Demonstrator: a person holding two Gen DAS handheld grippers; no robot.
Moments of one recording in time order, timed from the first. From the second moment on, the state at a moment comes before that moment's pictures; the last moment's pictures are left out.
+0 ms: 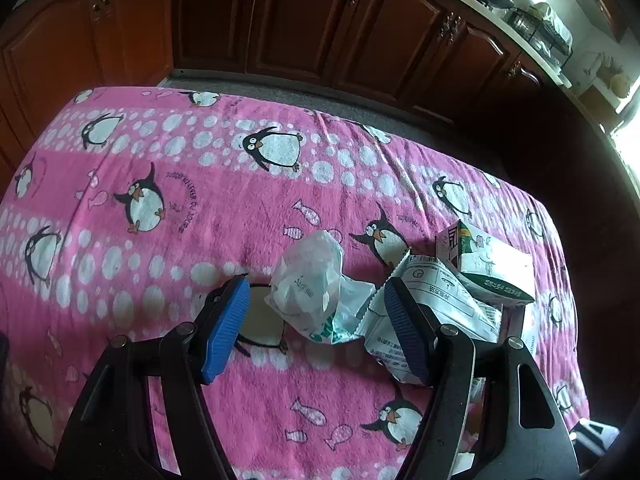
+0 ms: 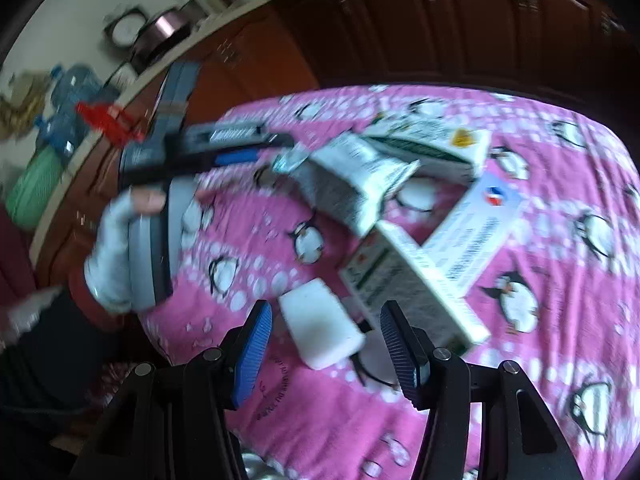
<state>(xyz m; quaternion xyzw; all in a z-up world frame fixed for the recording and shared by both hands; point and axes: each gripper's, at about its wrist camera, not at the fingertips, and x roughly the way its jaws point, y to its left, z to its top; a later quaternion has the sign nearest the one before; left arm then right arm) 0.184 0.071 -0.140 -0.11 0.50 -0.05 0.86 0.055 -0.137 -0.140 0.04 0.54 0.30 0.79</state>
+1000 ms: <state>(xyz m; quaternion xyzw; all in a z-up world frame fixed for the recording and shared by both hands) 0.127 0.054 -0.097 -0.08 0.47 -0.11 0.87 0.041 -0.137 -0.121 0.00 0.49 0.31 0.81</state>
